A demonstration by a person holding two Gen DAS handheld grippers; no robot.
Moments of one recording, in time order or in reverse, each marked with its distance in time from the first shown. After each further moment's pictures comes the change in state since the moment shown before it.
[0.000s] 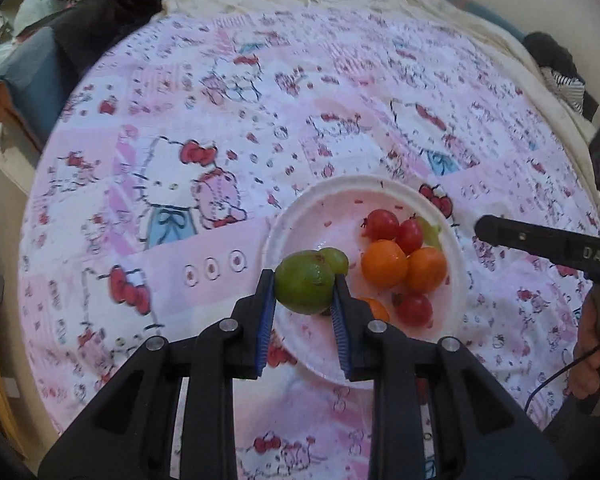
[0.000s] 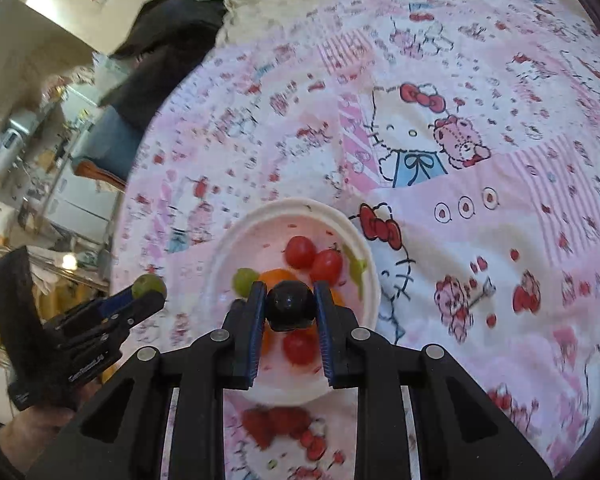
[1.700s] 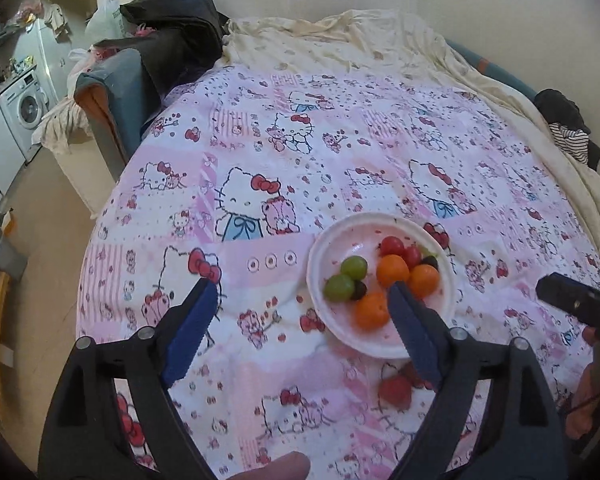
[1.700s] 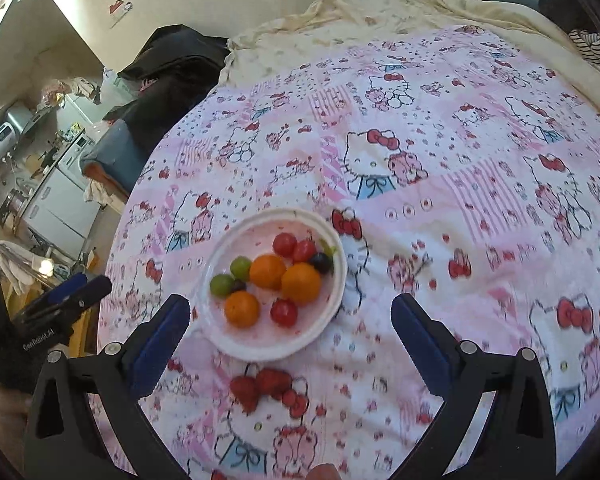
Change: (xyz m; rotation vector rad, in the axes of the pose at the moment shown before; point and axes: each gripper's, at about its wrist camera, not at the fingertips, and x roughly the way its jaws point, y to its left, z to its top) left arm -0.102 0.013 -0.055 -0.114 -0.229 0.099; right arm -0.086 0.030 -0.074 -0.072 -0.207 -0.113
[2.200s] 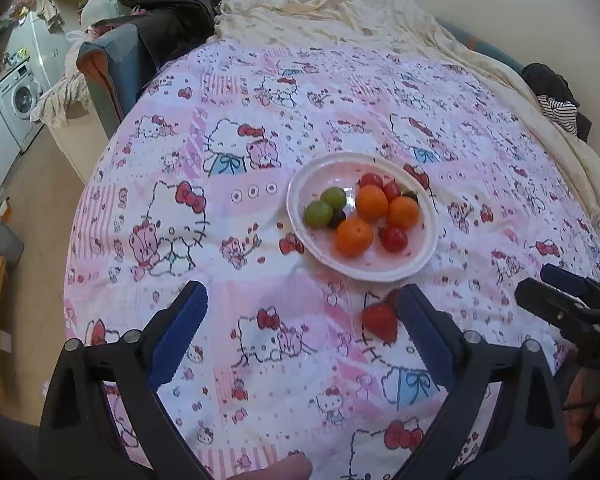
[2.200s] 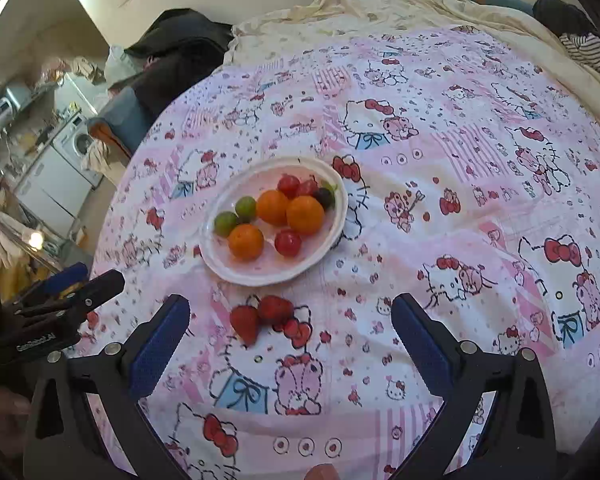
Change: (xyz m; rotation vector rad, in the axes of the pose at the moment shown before) left arm -0.014 -0.020 -0.063 0.015 0.069 -0.016; right arm -0.019 0.018 -0.068 -0.053 0.027 -0.057
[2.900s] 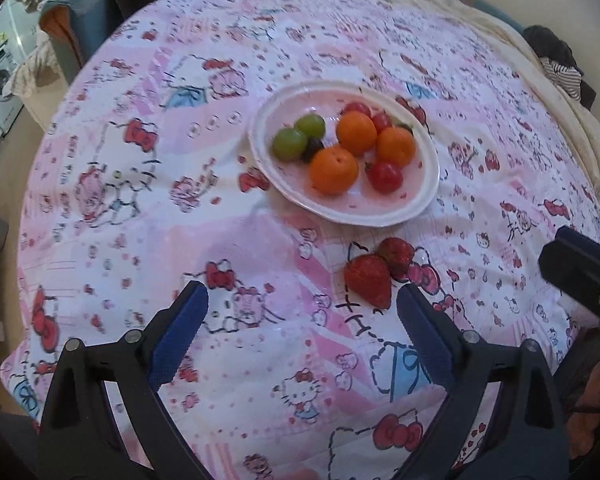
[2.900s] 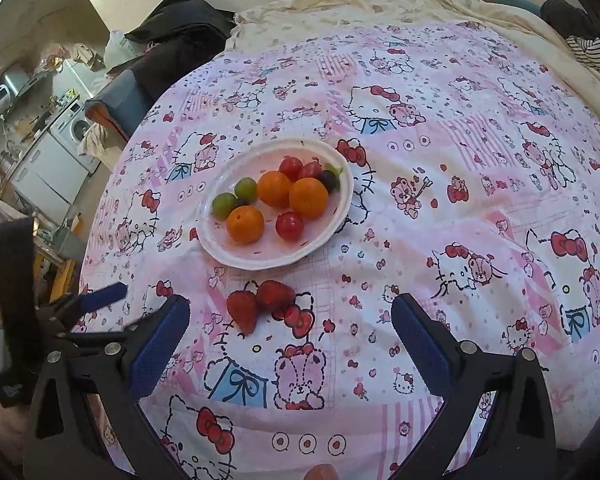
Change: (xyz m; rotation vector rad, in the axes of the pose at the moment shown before) left arm 0.059 -0.022 -0.026 0.015 0.169 -0.046; right arm 0.013 0.005 -0.006 -0.011 0.031 -0.012
